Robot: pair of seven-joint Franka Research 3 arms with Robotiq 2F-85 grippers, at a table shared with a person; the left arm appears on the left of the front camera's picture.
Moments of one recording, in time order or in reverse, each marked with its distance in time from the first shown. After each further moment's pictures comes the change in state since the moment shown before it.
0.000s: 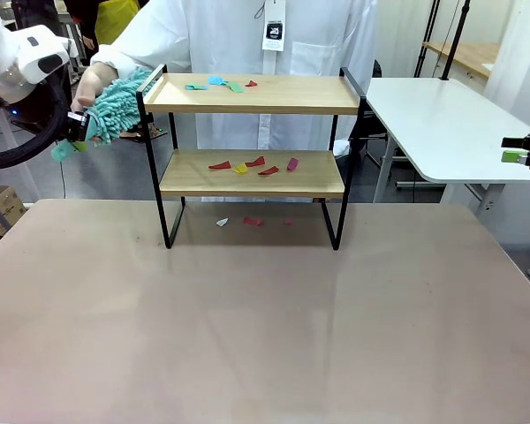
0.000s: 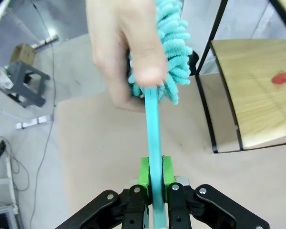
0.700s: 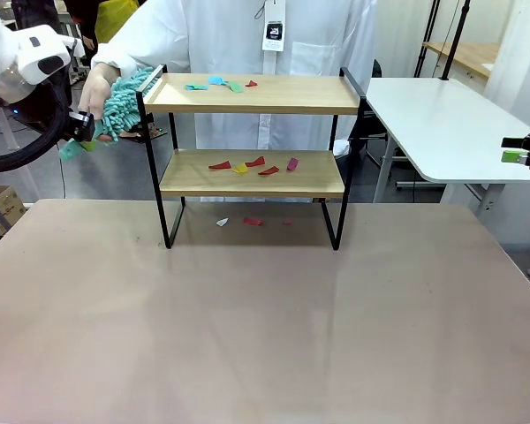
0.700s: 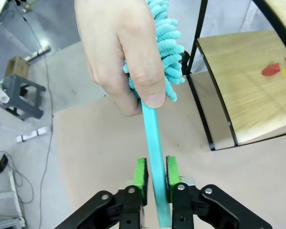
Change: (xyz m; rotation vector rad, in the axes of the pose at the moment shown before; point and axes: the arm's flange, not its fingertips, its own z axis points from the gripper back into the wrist) left arm 0.001 -0.003 0.000 -0.029 -0.009 -0.077; right arm 0.000 0.000 0.000 0.000 0.000 0.000
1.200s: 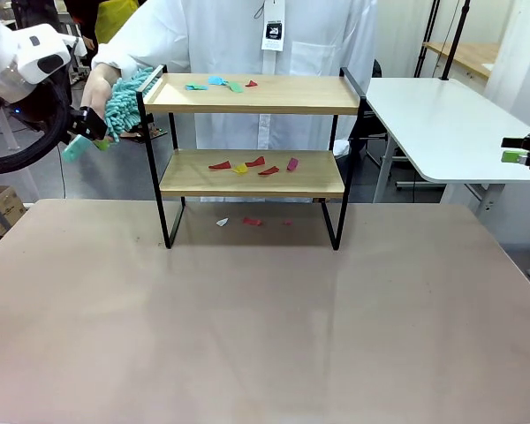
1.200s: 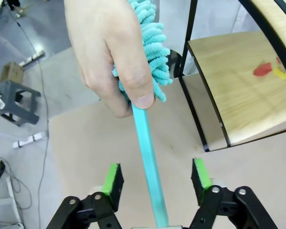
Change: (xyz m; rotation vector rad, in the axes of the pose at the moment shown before) left arm 0.002 -0.002 0.002 -0.032 -0.018 -0.017; right arm 0.000 0.000 0.000 0.000 0.000 0.000
